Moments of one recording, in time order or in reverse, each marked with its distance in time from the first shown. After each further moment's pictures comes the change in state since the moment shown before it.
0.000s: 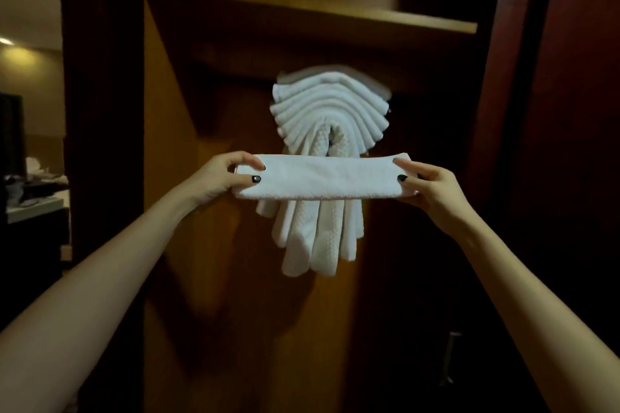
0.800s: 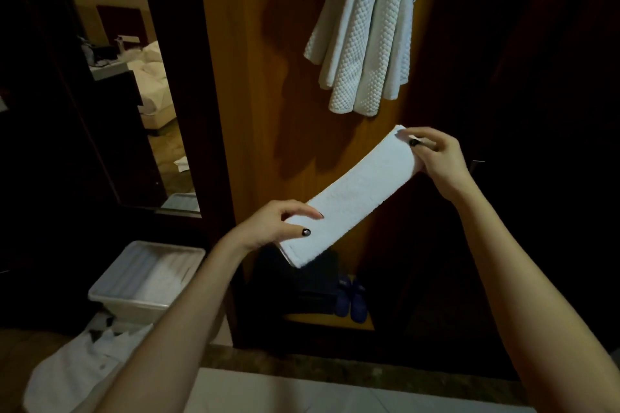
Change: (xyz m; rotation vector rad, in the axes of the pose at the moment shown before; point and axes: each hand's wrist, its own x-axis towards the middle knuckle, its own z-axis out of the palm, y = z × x) left_hand -0.329 -0.065 0.111 -0.045 -0.390 -0.393; right_hand -0.218 0.091 0.043 -0.333 -0.039 0.153
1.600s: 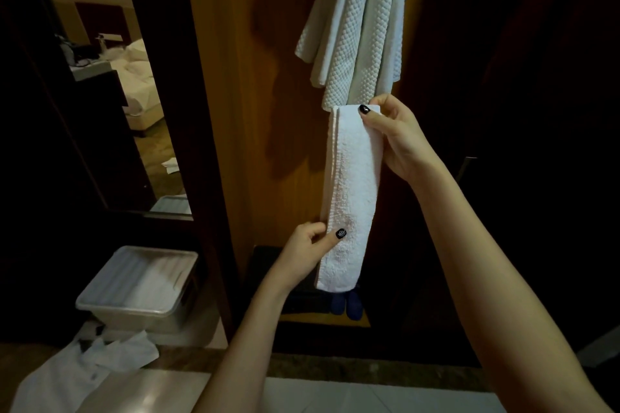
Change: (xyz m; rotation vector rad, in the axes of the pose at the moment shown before) left_hand 0.003 0.004 0.078 -0.311 0.249 0.070; right_hand -0.004 -0.078 0.053 0.546 -0.210 0.058
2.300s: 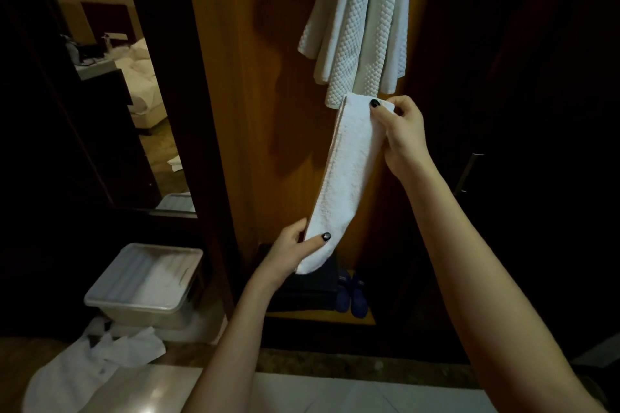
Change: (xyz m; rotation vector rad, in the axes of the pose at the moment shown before) left_hand 0.000 -0.018 -0.024 -0.138 -0.009 -0.132; right_hand 0.014 0.019 0.002 -0.008 0.353 -0.029
